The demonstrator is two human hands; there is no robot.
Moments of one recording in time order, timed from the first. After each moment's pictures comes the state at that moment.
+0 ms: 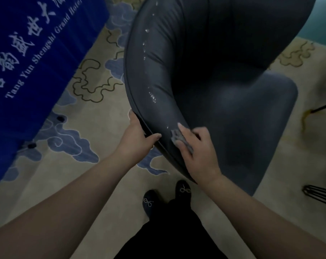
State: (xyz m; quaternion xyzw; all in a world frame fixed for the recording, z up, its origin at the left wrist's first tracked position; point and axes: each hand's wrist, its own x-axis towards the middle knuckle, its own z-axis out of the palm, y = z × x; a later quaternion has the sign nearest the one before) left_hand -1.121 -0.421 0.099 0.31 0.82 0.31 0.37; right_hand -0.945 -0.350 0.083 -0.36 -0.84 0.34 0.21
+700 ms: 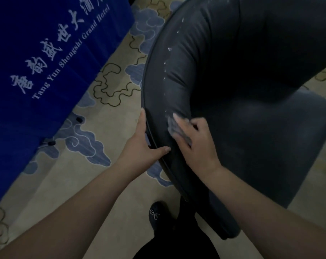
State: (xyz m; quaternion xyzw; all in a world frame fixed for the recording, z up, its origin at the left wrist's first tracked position) left_hand -1.155 -0.408 0.105 0.26 0.81 0.36 0.38; right_hand -1.026 -0.287 0.072 -0.28 -0.86 0.37 0.23
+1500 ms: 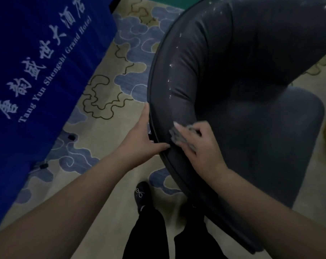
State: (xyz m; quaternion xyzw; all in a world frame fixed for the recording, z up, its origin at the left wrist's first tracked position) left_hand -1.243 -0.366 0.113 0.38 0.75 0.34 0.43; right_hand -1.068 -0.282 0.082 -0.28 -0.87 0.33 0.26
